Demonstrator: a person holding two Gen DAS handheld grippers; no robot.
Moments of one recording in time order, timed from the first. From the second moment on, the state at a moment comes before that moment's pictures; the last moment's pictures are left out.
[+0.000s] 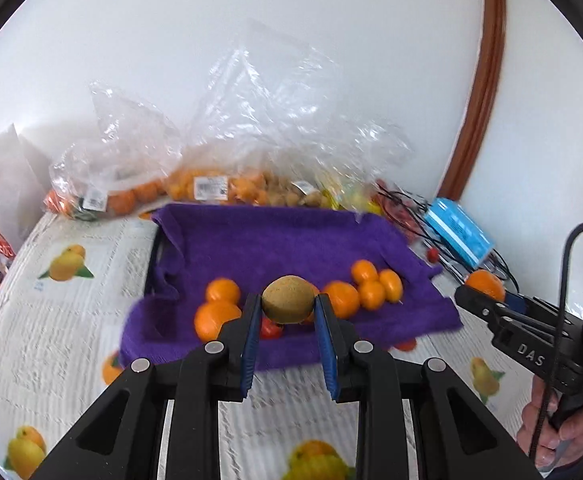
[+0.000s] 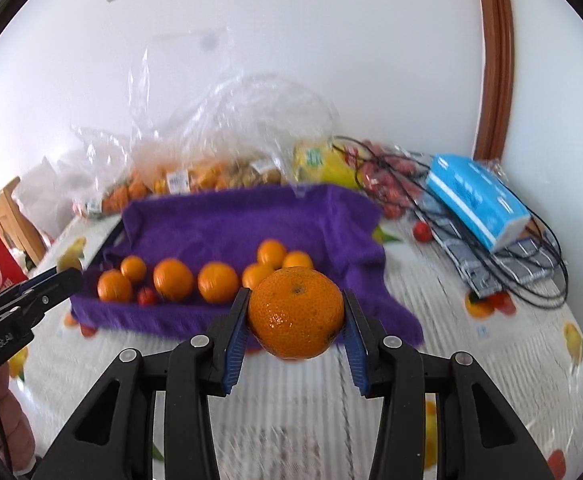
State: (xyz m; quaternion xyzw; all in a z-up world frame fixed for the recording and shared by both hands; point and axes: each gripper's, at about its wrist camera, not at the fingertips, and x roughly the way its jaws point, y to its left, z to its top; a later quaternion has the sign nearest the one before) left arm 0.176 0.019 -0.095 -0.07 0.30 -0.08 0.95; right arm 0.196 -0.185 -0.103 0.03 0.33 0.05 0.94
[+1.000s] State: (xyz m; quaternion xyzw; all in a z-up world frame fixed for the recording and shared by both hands) left arm 0.260 0.046 -0.139 -0.09 0.34 -0.04 0.94; right arm 0.279 -0.178 -0.125 0.03 0.33 0.08 0.94
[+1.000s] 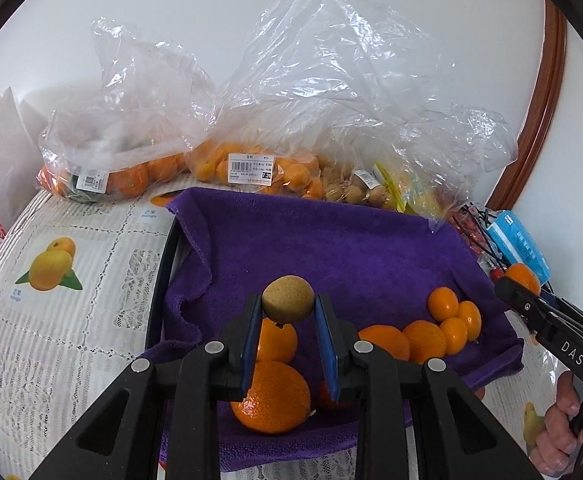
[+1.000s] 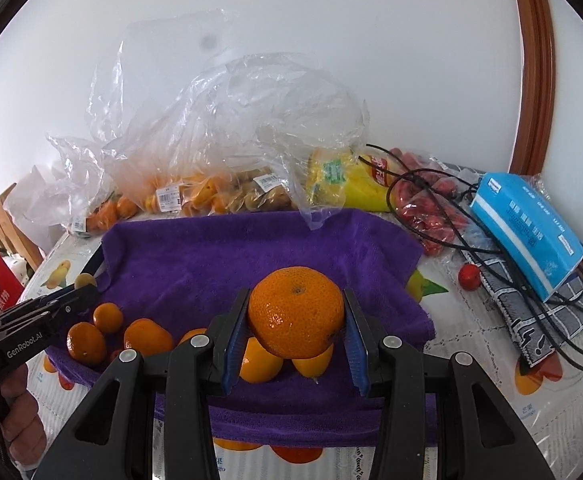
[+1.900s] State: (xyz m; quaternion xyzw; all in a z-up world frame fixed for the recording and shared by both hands) left arm 0.264 0.040 -0.145 -0.10 0.36 -0.06 0.93; right arm 0.295 -0.139 -0.159 0.01 0.35 0.09 0.93
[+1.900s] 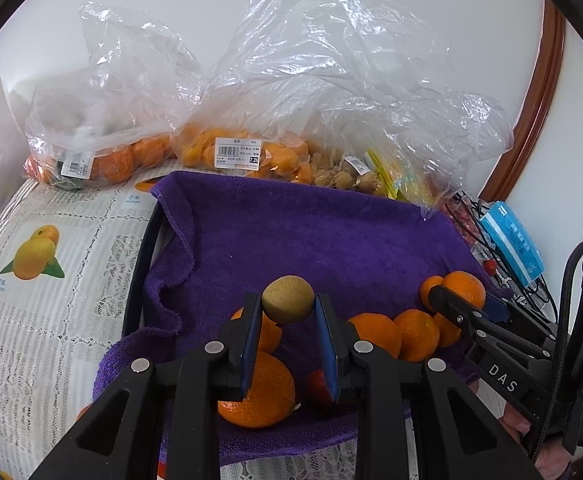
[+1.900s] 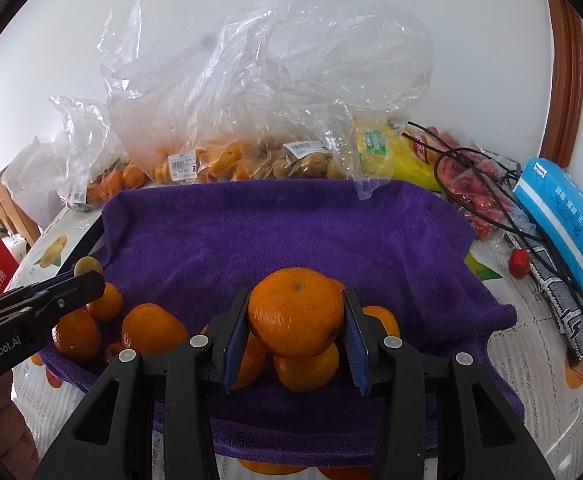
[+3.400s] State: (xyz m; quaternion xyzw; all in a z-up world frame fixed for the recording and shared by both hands) left arm 0.208 0.029 -0.106 -0.08 0.34 -0.04 0.94; right arm 0.211 -0.155 -0.087 0.00 0.30 0.07 0.95
